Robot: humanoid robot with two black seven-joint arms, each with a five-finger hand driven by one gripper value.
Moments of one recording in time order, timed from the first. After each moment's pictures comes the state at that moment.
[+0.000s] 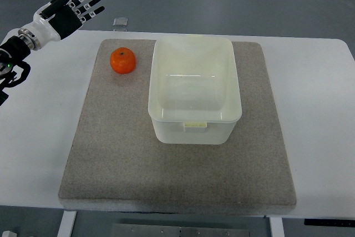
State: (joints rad) left arm -0.97 0.44 -0.59 -0.46 -0.40 -0.61 0.13; right arm 0.00 0.00 -0.16 0.17 -0.11 -0.12 0.13
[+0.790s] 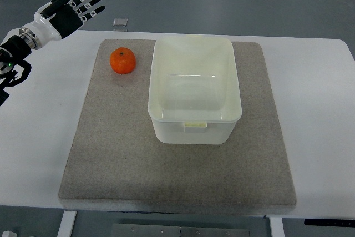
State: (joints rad) left arm -0.98 0.45 -0.58 -0.45 -0.40 -0.61 0.13; right arm 0.00 0.00 -0.16 0.17 -0.11 -0.12 0.13
